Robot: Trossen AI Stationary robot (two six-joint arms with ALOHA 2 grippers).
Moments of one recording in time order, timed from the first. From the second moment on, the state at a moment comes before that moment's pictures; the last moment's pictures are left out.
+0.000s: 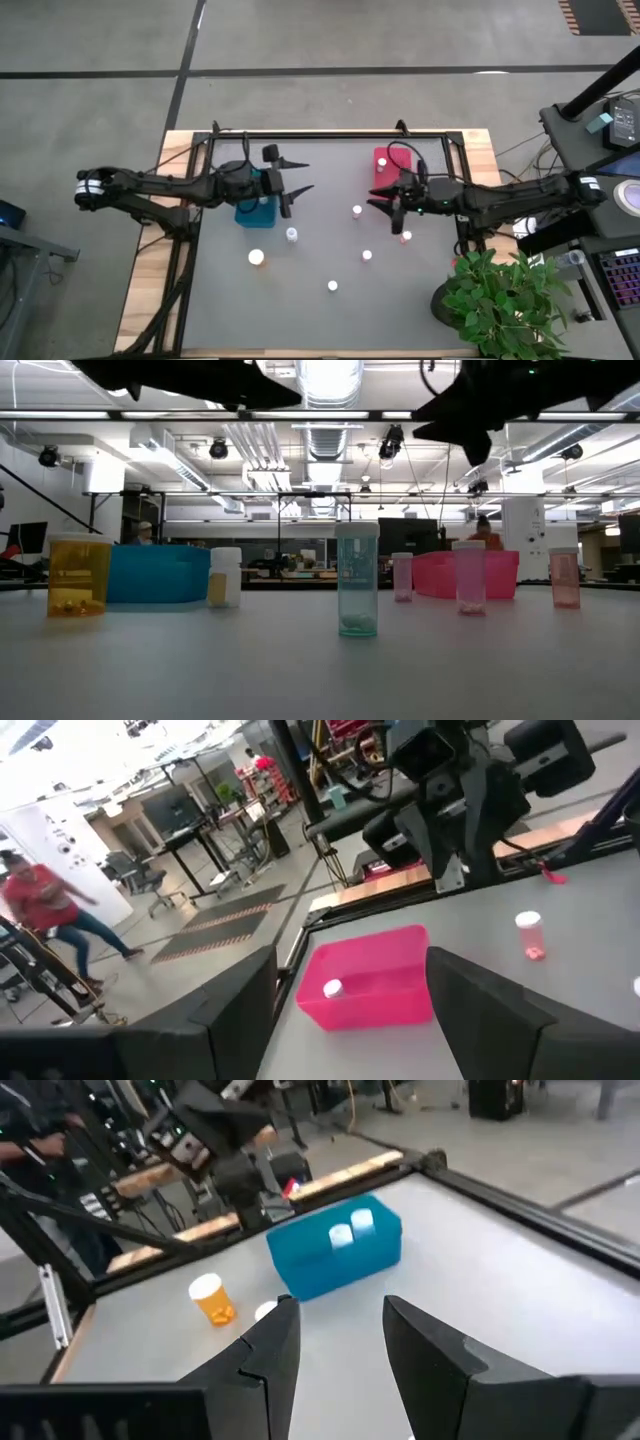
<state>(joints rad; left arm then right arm) 0.10 1.17 0.72 0.42 -0.20 0.43 0.01 0.97 0.50 0.26 0.19 0.33</state>
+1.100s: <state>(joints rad) 0.10 0.99 0.63 0.31 -0.39 0.43 0.06 1.57 1.28 -0.98 0.18 0.79</state>
